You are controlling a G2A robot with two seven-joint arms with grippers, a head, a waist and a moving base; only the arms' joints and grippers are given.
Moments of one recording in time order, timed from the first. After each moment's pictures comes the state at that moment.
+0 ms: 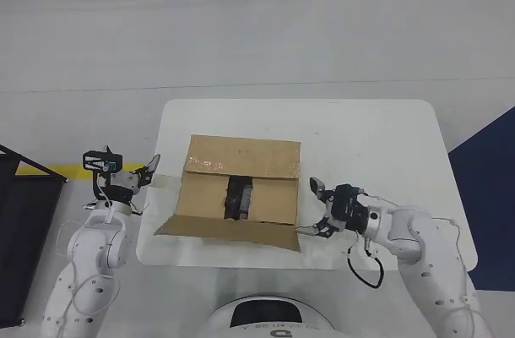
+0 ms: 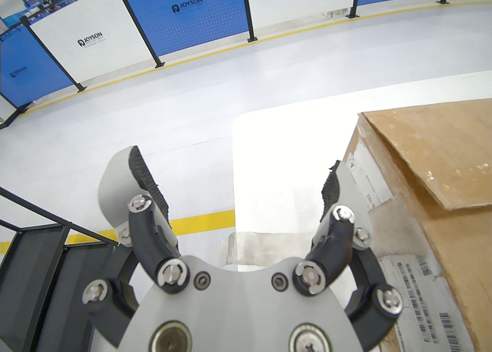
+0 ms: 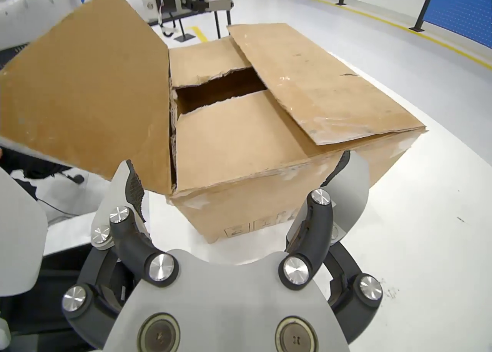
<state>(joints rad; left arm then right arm) 1.73 -1.15 -1.60 -1.80 1.33 0.00 0.00 -1.65 -1.08 1.44 -1.81 -1.16 -1.01 0.14</state>
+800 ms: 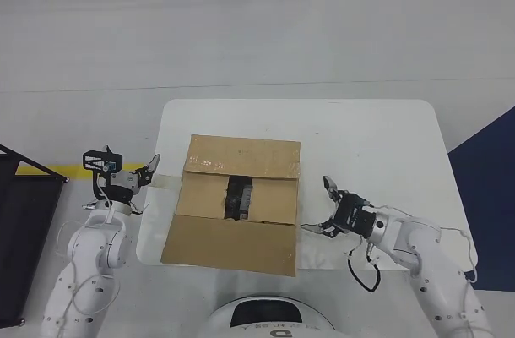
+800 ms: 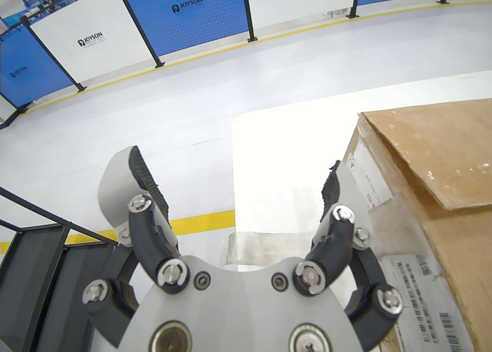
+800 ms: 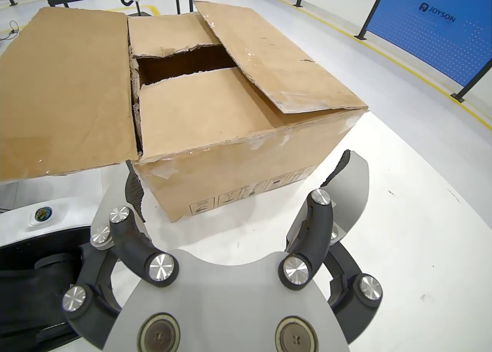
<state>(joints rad) 1.73 -1.15 -1.60 -1.80 1.33 0.00 0.00 -1.72 -1.06 1.48 -1.84 -1.42 -0.86 -0.10</state>
